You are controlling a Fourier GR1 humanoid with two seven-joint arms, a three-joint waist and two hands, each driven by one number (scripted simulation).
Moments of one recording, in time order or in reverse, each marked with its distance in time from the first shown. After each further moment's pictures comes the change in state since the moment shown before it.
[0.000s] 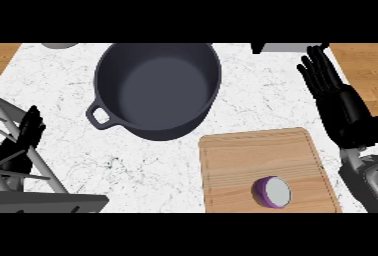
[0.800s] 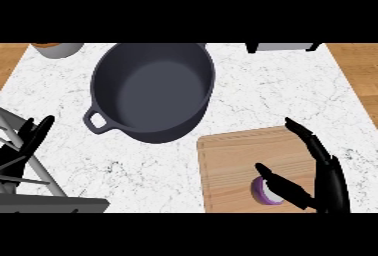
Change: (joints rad) left arm 0.032 0.070 -0.058 0.020 -0.109 0.011 0.141; right arm 0.346 -0.002 0.257 -0.170 0.640 -0.539 -0.012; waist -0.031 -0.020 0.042
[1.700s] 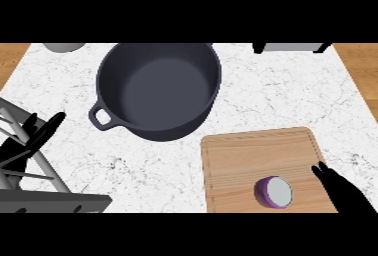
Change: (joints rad) left arm -0.037 0.002 -0.015 -0.019 -0.046 0.003 0.082; right arm 0.267 -0.410 0.081 -0.454 0.415 0.395 0.762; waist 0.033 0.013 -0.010
